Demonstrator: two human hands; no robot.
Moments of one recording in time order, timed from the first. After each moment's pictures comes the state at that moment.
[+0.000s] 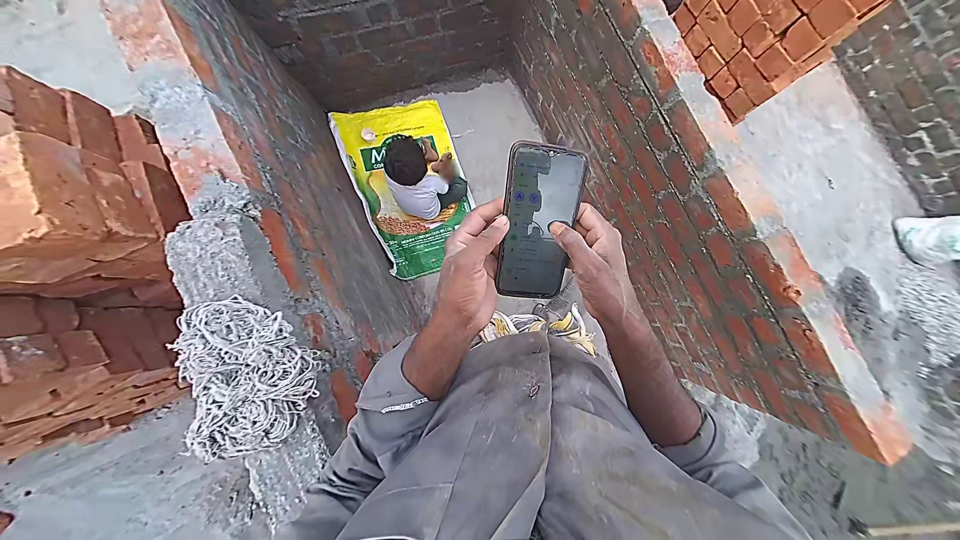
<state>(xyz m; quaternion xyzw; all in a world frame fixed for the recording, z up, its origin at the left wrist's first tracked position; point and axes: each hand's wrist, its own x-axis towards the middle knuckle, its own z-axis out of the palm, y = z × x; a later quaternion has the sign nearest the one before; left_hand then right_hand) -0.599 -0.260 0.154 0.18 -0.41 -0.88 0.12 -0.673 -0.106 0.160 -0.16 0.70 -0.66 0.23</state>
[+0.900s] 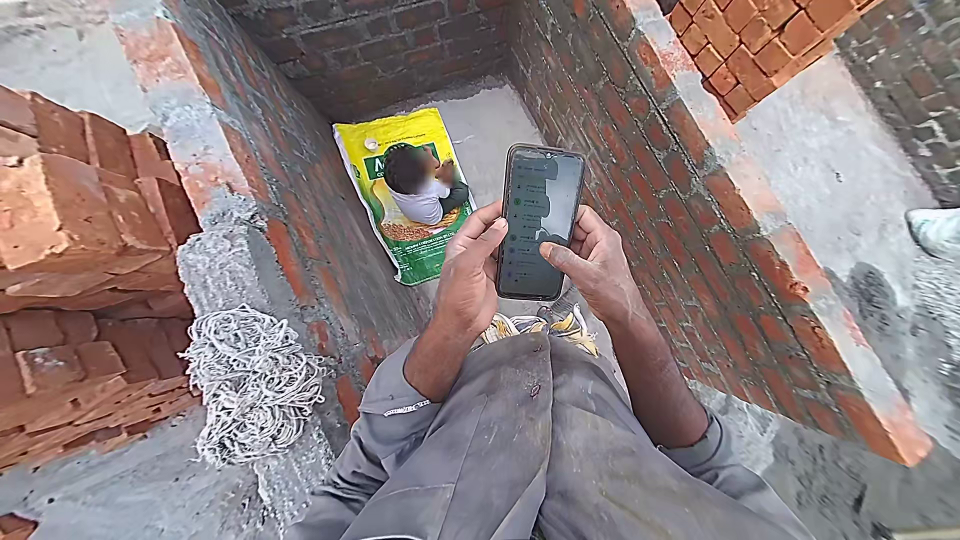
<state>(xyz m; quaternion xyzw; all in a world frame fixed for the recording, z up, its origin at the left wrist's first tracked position) -0.602 -0.258 0.156 0.17 -0.42 -0.88 0.11 -0.677 -0.097 0.163 -0.18 0.68 -0.66 0.25</state>
